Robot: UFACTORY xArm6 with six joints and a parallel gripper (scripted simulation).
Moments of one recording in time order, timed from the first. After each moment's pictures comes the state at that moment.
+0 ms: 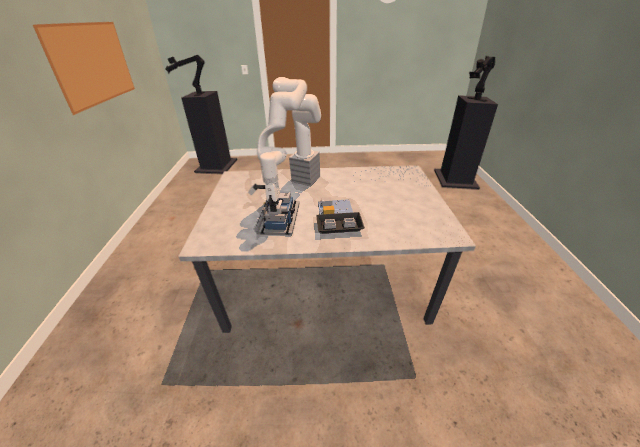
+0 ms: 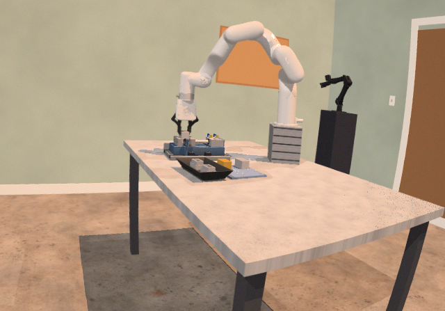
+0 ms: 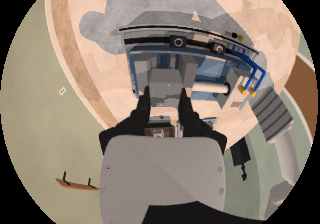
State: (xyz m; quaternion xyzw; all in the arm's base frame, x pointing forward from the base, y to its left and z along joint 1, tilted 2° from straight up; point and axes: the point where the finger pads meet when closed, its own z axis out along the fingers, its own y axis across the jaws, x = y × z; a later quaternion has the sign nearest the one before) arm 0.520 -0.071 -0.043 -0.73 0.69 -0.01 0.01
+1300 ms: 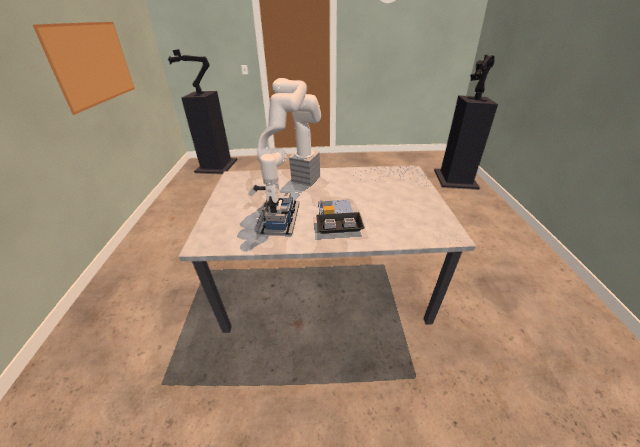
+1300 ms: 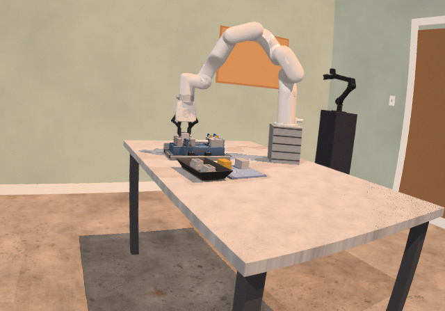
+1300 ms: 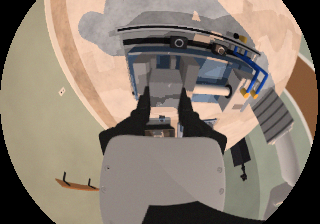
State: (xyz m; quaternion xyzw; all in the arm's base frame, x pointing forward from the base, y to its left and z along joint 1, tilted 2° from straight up) arm 0.520 -0.071 -0.050 -0.73 0.69 -0.01 0.01
